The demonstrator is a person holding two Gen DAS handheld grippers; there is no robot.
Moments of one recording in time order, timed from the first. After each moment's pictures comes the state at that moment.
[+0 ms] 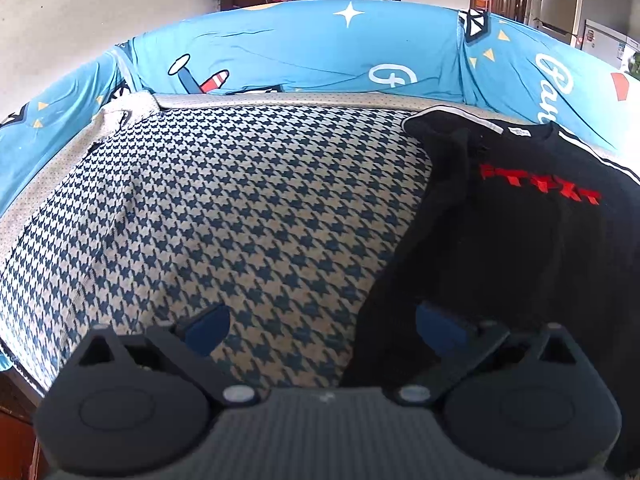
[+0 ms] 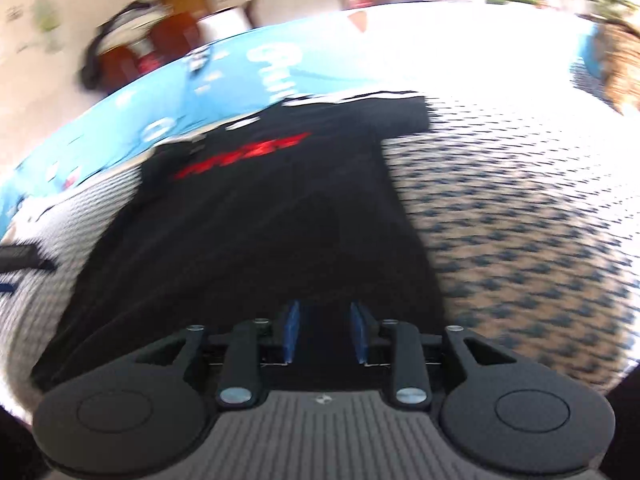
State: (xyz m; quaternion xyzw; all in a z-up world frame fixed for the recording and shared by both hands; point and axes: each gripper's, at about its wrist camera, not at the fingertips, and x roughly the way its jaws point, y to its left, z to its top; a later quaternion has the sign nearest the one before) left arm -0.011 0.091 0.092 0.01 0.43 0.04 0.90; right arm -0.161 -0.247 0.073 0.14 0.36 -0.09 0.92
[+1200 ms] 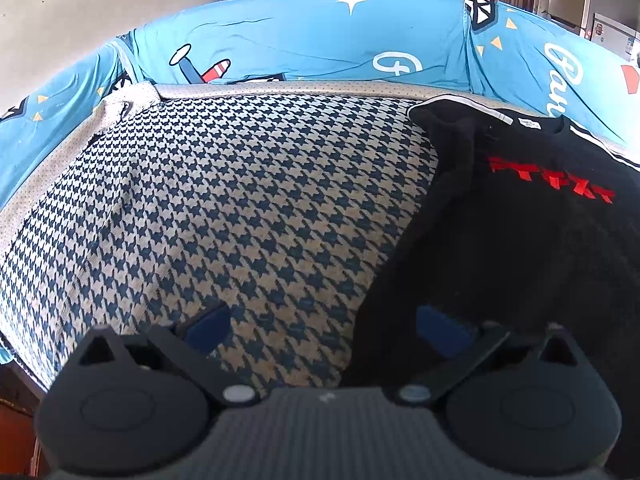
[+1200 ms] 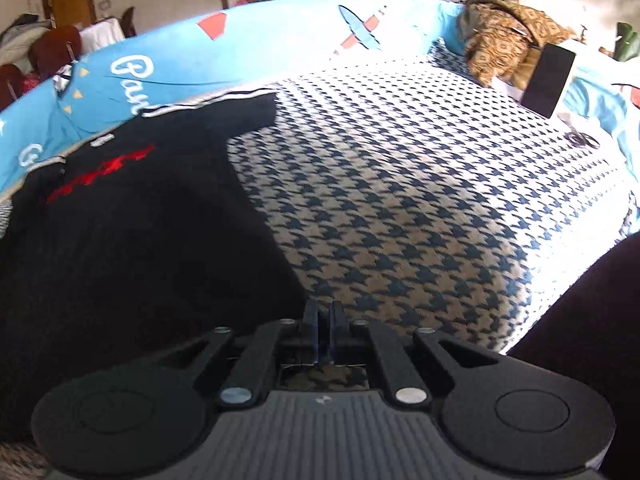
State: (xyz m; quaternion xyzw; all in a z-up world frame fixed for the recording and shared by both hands) left arm -0.002 0.089 0.083 0.01 0.44 0.05 0.90; right arm -0.191 -0.285 0.078 0.13 0.38 -0.27 0.87
